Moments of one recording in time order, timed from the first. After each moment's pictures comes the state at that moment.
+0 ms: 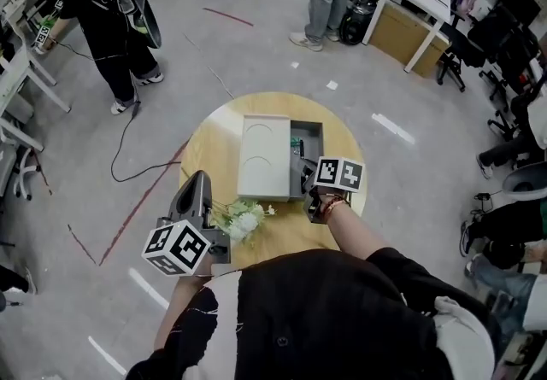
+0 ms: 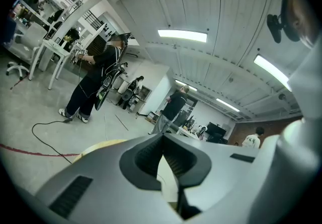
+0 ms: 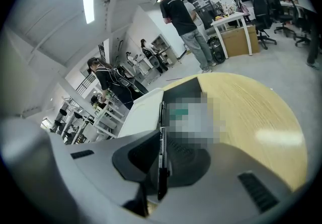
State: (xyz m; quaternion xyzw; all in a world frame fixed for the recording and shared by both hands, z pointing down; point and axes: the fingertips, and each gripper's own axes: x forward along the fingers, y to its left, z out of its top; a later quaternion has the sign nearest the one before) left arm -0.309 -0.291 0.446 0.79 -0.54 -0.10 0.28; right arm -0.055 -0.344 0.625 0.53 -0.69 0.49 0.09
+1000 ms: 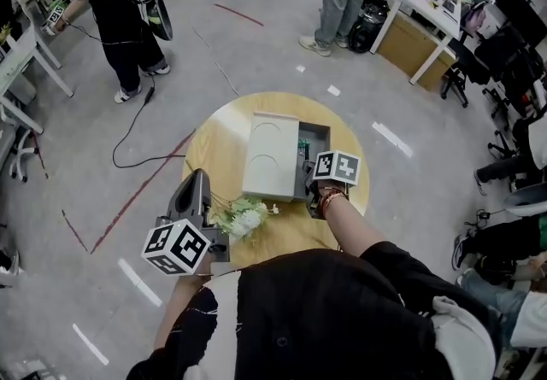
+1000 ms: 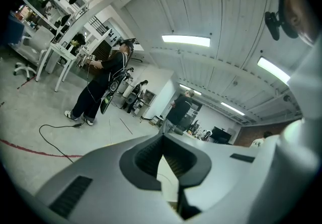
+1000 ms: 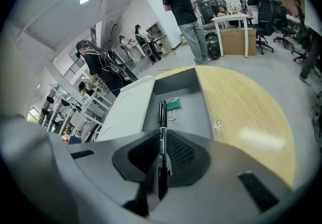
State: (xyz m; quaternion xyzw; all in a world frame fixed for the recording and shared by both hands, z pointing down) left arm -0.331 -0.280 0.452 0.77 -0.56 -0.12 0.27; right arm -0.050 -0.345 0.656 0.55 -0.65 0.50 0.18
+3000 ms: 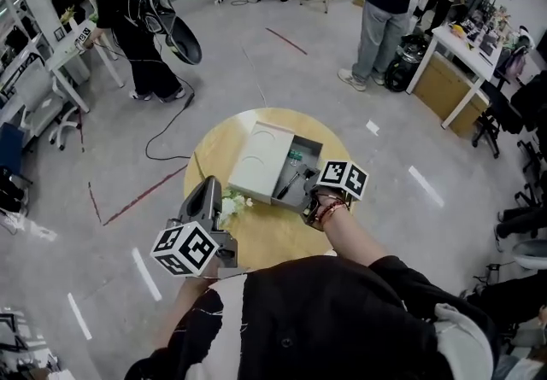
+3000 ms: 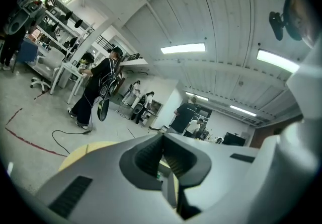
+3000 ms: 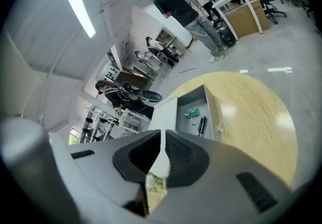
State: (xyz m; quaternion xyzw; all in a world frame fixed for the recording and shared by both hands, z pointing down) left arm -0.240 -0.201 0.400 0.72 -0.64 -0.14 0.23; right arm -0.042 -0.330 0.568 0.42 -0.72 0.56 0.04
